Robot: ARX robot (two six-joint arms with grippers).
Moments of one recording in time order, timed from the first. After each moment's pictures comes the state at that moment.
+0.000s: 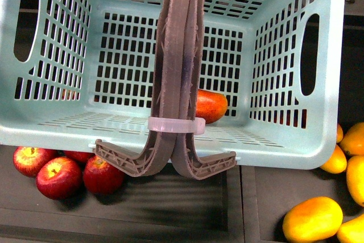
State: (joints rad) left arm -0.42 1.48 1.02 0.03 0.47 -0.42; right arm 0.00 0.00 0.01 0.00 -0.01 0.00
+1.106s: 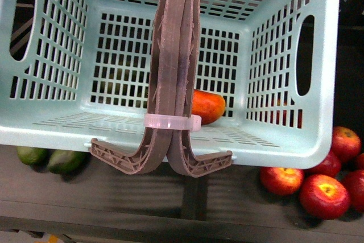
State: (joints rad) left arm -0.41 1.48 1.02 0.03 0.47 -0.42; right arm 0.00 0.00 0.01 0.00 -0.01 0.00
